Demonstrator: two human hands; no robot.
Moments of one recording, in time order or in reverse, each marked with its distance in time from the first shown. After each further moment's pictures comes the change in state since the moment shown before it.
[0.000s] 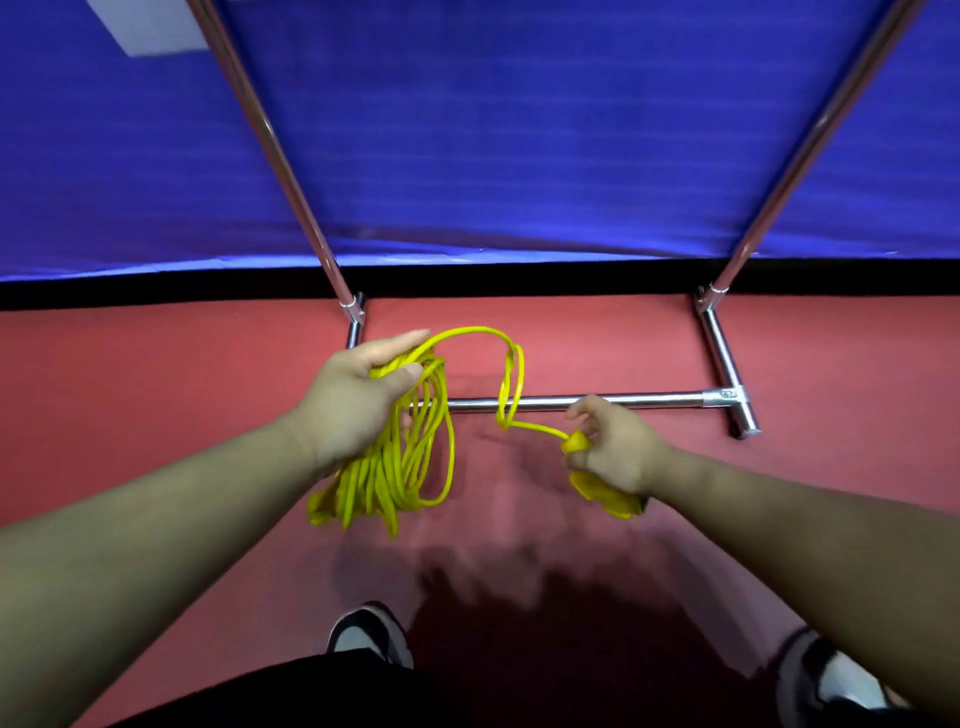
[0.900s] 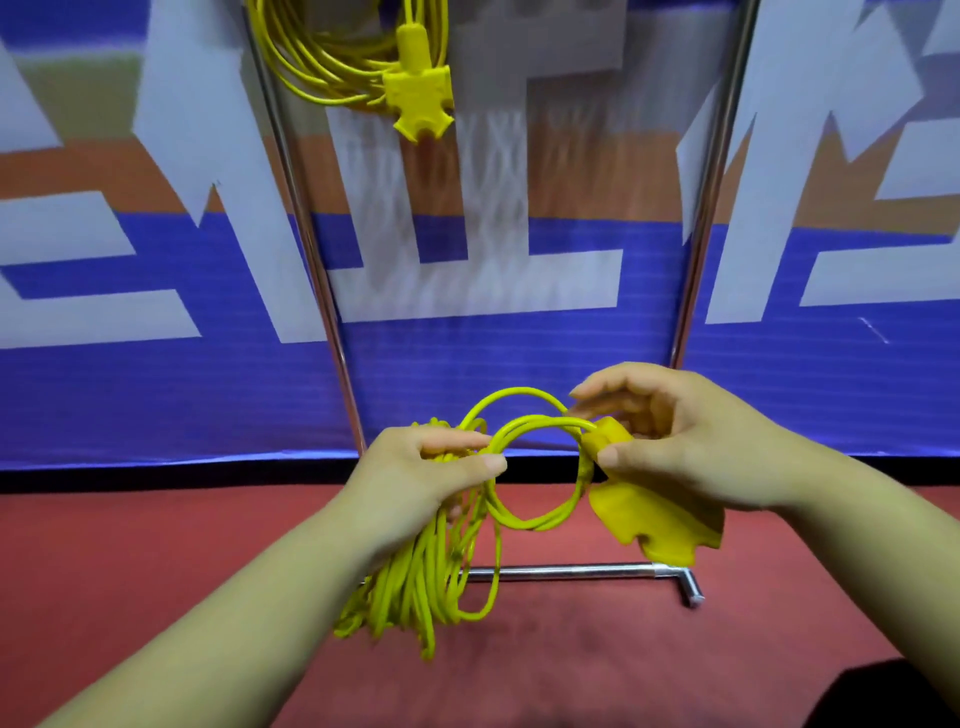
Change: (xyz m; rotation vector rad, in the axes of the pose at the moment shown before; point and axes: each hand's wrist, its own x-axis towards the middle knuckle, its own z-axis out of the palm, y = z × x) left_hand -0.173 0.191 0.029 -0.042 0.000 0.332; right_hand -0.250 -0.159 -0.231 0.315 0.112 -0.691
